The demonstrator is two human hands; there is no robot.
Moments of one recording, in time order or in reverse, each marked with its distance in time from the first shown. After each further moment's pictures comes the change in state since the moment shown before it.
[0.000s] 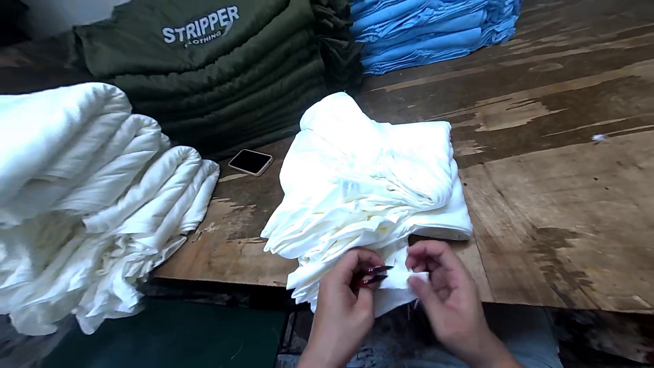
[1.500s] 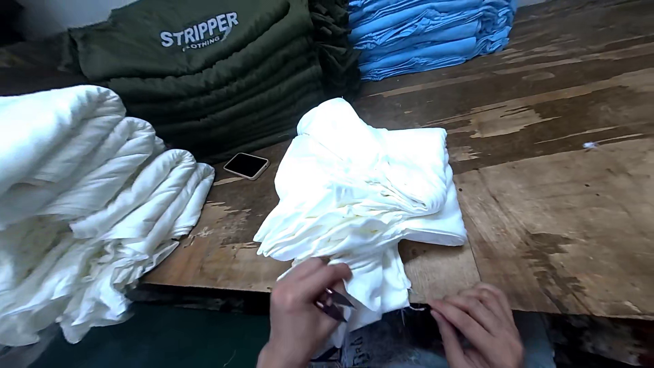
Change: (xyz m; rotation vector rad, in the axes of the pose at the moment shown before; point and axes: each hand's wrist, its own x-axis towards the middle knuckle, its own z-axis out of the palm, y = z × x) left_hand 0.005 -0.019 -0.039 0.580 0.196 0.429; right_hand -0.052 0.013 -0.050 -0.795 0.066 -0.322
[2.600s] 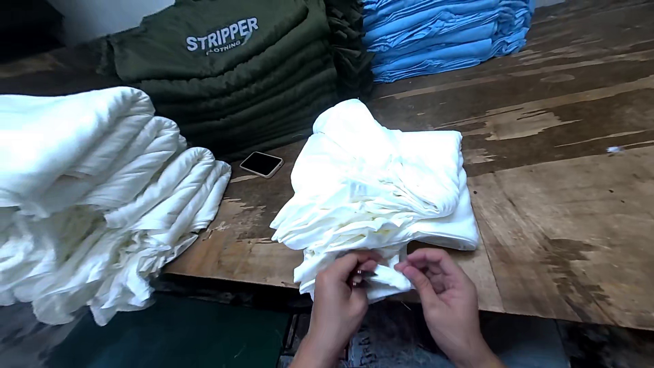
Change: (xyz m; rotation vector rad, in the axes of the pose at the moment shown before) left_hand -0.001 0.014 0.025 -0.358 -0.098 -0.316; right_hand 0.063 -0.048 0.054 0.942 0.066 0.476
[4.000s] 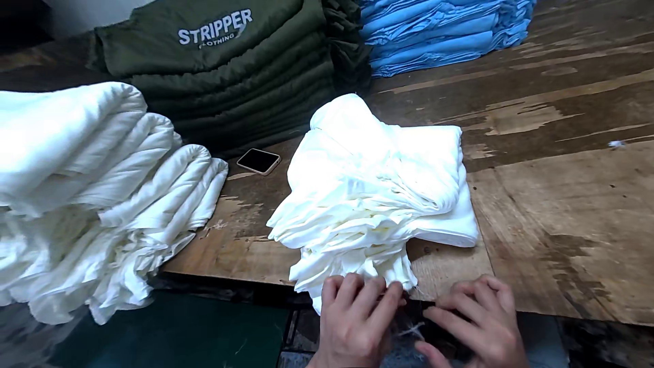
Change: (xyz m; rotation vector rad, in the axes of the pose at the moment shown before) left_hand -0.027 0.009 0.012 0.613 0.115 0.504; right_hand -0.034 -0.015 -0.067 -1.000 -0.264 -0.428
